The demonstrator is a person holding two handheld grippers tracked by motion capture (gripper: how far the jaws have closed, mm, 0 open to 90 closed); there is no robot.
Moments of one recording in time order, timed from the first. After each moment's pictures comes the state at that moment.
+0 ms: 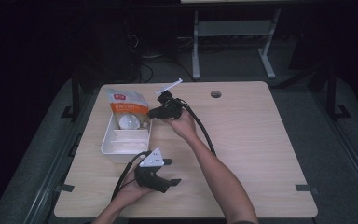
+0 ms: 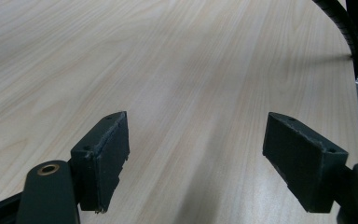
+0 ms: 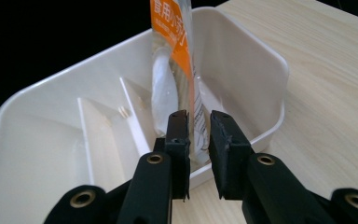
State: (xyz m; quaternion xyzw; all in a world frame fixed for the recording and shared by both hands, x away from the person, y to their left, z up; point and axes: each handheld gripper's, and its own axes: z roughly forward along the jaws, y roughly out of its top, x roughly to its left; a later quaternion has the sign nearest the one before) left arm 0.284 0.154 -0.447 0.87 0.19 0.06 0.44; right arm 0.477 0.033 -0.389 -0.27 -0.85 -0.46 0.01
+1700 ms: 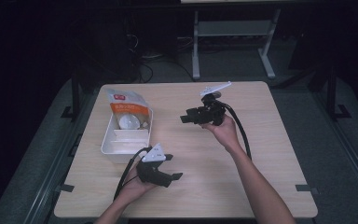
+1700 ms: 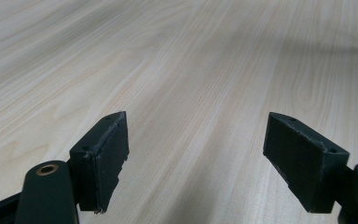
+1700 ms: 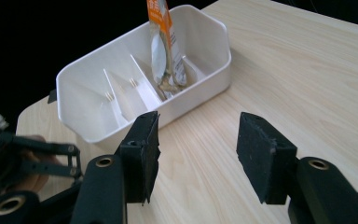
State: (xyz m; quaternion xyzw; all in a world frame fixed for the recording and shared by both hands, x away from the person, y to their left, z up) left arm 0.294 0.148 -0.446 0.86 0.22 0.07 0.45; right arm 0.436 -0.096 -0.370 -0.30 -0.82 -0.49 0.02
